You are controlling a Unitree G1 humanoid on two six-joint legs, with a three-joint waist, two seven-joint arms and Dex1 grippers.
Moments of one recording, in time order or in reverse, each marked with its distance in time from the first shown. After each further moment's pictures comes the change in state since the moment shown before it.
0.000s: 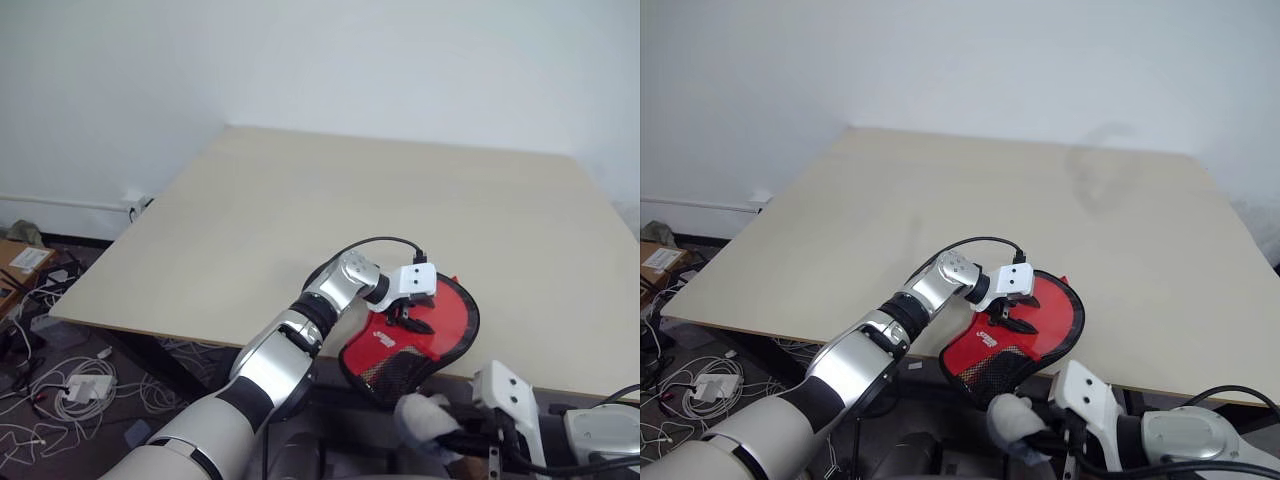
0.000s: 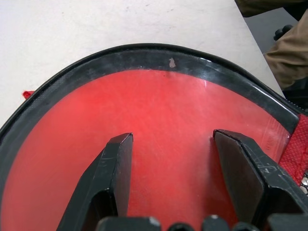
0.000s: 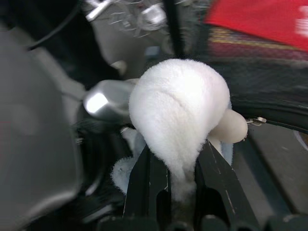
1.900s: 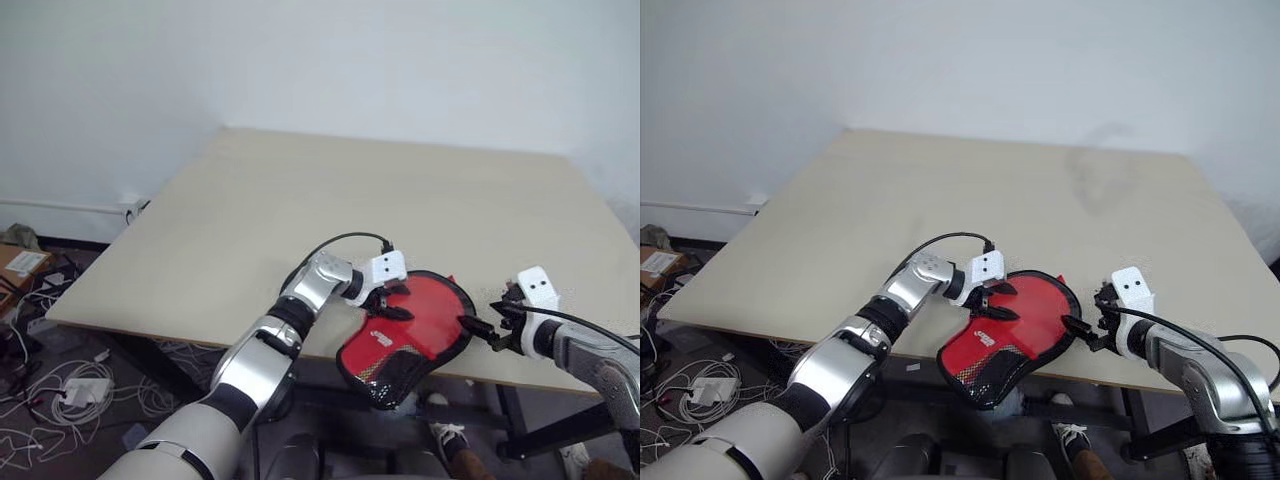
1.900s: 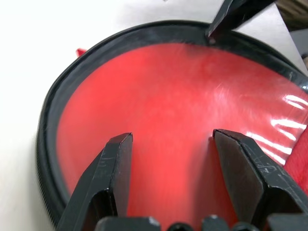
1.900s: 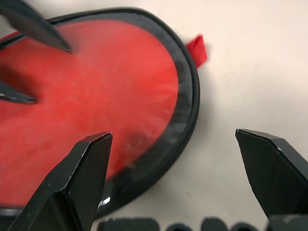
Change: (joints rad) left arm 0.080 0.109 0.106 -0.092 -0.057 0.105 0.019; right arm -0.547 0.278 -0.065 0.723 -0.121 0.144 -0.359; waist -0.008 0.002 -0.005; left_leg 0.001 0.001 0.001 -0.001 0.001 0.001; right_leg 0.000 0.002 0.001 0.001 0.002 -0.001
